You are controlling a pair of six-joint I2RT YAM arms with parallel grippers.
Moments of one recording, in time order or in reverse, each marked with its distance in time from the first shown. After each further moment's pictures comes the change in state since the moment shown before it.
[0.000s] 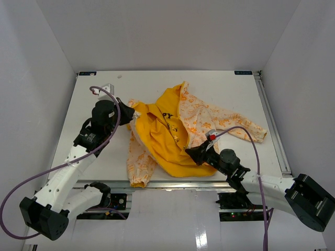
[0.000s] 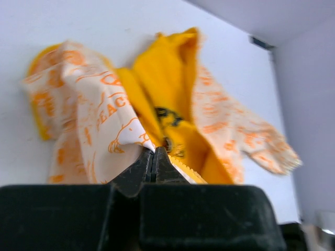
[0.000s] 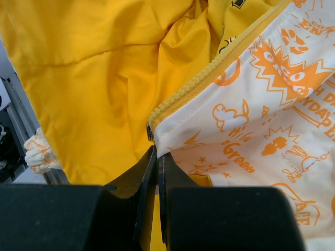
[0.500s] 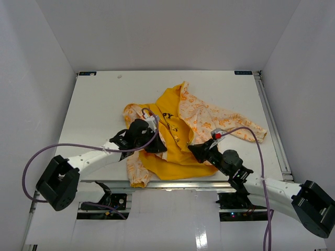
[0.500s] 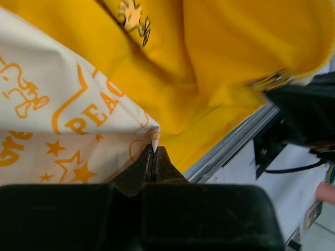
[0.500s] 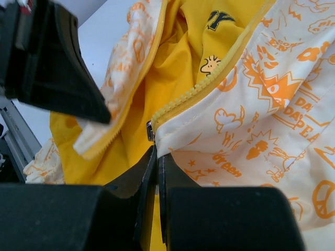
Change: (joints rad) left arm -0.237 0.286 -0.244 0.265 0.492 -0.003; right arm 0.000 -0.089 -0.001 -0.046 0.093 0.040
